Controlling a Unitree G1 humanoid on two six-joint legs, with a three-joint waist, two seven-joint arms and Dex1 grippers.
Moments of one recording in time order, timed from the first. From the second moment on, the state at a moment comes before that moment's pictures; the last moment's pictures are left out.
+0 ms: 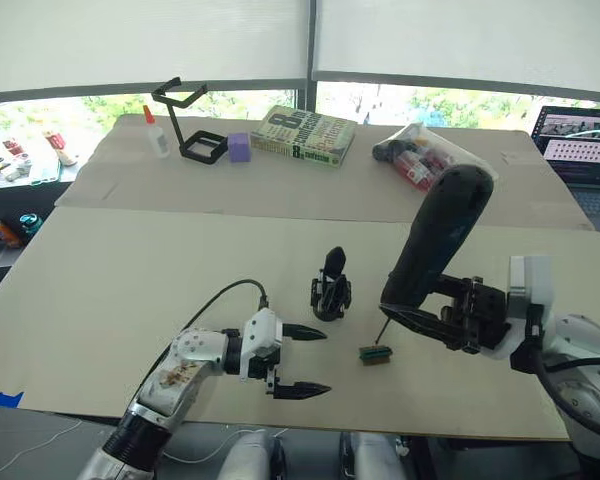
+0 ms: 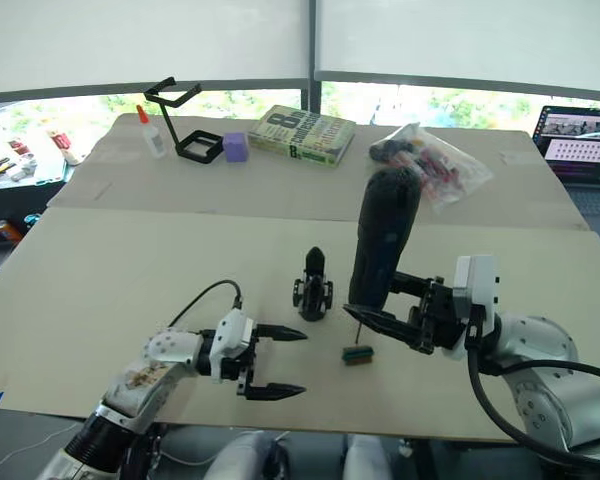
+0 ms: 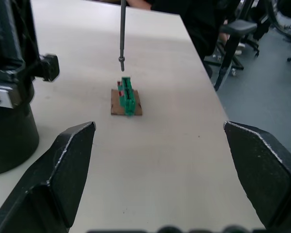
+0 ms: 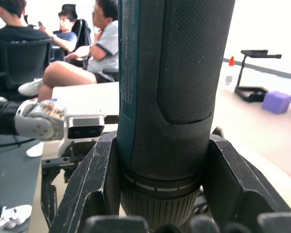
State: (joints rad) left arm -0.16 0.47 -0.26 -0.12 -0.40 0.11 -1.22; right arm -0.04 -0.70 -0.26 -0.57 0.82 0.34 0.95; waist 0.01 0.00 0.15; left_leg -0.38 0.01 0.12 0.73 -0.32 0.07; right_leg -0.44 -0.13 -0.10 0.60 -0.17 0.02
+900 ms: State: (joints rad) left arm -0.18 0.57 0.04 -0.26 -0.71 0.35 -1.15; right arm -0.54 -0.76 -0.25 -0.56 1.08 0.54 0.73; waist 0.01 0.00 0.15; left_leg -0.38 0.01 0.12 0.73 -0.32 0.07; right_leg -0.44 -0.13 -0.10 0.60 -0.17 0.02
